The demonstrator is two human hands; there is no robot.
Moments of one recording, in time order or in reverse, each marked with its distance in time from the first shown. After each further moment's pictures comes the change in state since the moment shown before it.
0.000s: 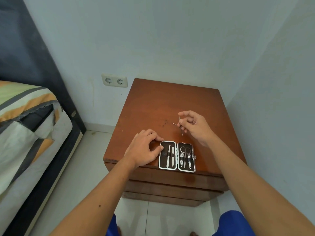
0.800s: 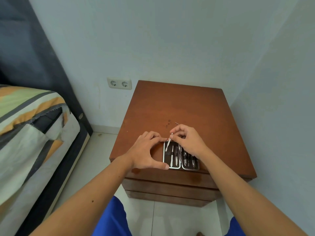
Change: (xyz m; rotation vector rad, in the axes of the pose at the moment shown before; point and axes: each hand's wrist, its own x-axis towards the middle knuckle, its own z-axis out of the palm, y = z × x) left_hand -0.011 0.000 -0.016 0.062 -0.267 0.082; right_hand -0.040 0.008 0.037 -0.243 -0.053 -0.036
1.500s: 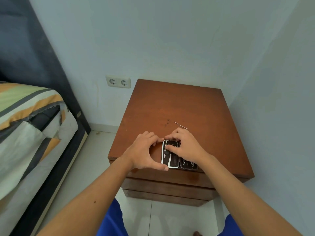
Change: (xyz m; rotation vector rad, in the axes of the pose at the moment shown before) left_hand -0.001 0.007 -0.003 0.023 0.085 -0.010; right_hand -0.009 0.003 0.007 -0.397 -0.059 -0.184
